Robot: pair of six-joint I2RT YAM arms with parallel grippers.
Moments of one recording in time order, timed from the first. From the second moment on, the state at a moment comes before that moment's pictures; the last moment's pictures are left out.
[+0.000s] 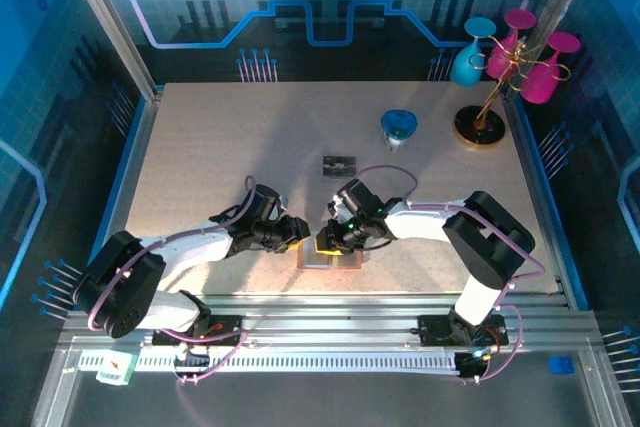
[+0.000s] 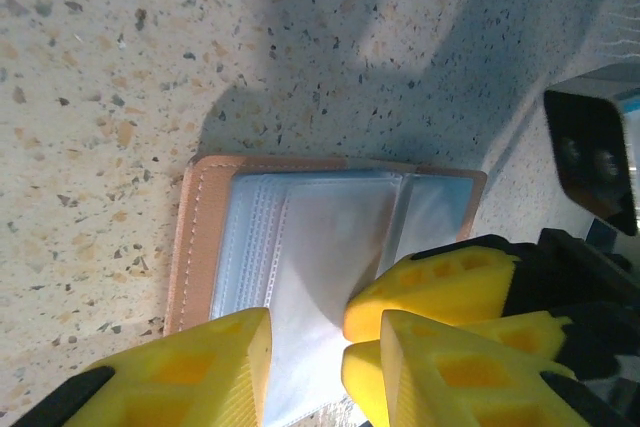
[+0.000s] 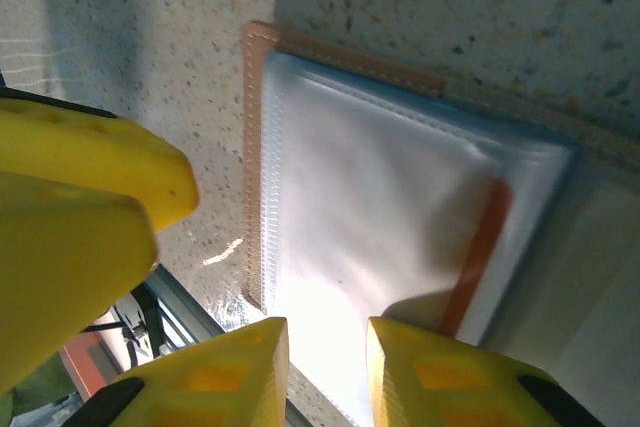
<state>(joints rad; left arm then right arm) -0.55 1.37 0.53 -0.06 0.43 -1.06 0.75 1.72 0.82 -0.14 -0.59 0.81</state>
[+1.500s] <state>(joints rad) -0.56 1.51 0.53 0.11 0.53 -1.08 0.65 1.73 0.62 0.23 -0.75 0.88</state>
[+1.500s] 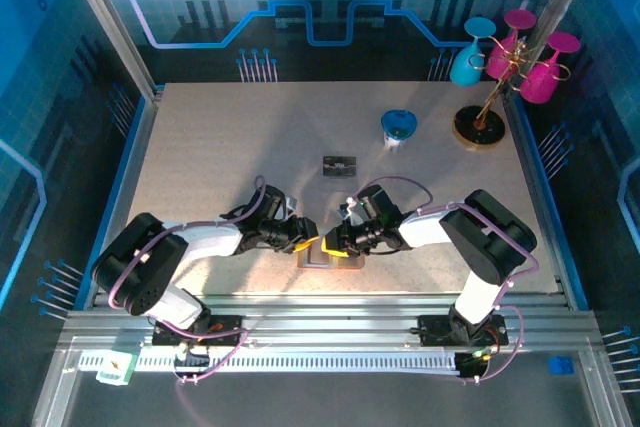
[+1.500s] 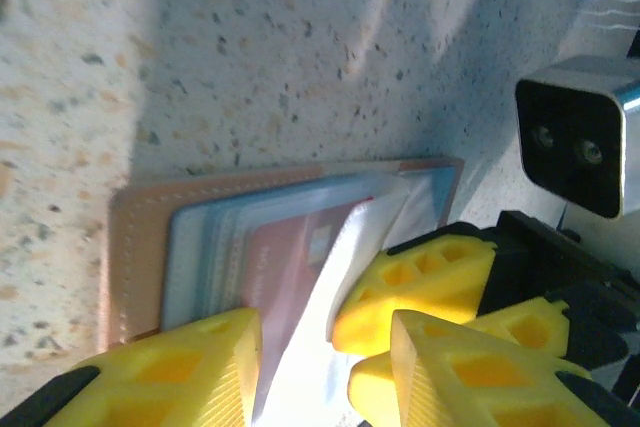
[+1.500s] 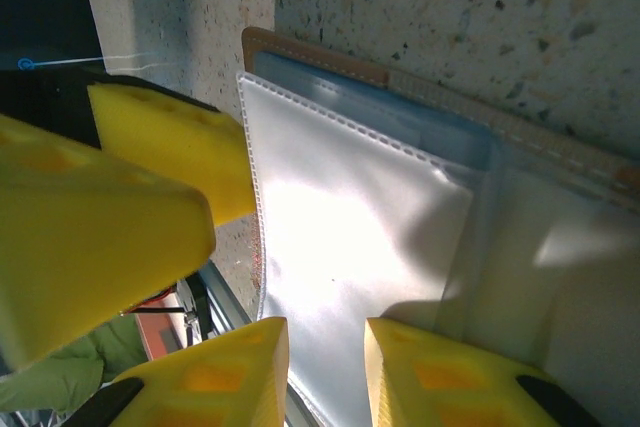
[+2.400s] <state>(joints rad) -0.59 1.50 0.48 0.15 0.54 -1.11 0.65 1.67 0.62 0.23 -0.73 0.92</state>
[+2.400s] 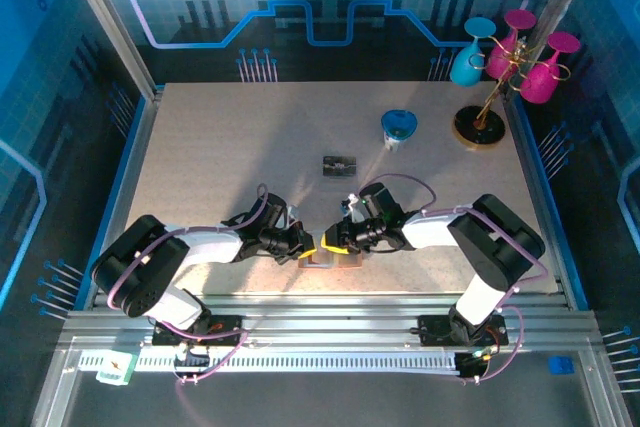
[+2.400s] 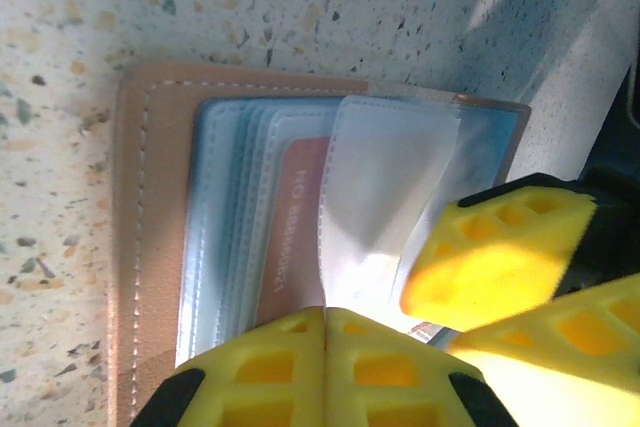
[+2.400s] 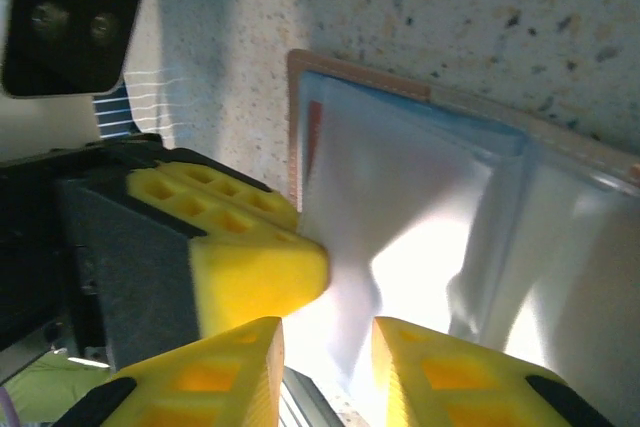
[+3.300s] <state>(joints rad) -0.59 1.50 0.48 0.13 0.54 -1.11 0.60 1.76 0.56 0.86 -0.82 1.32</state>
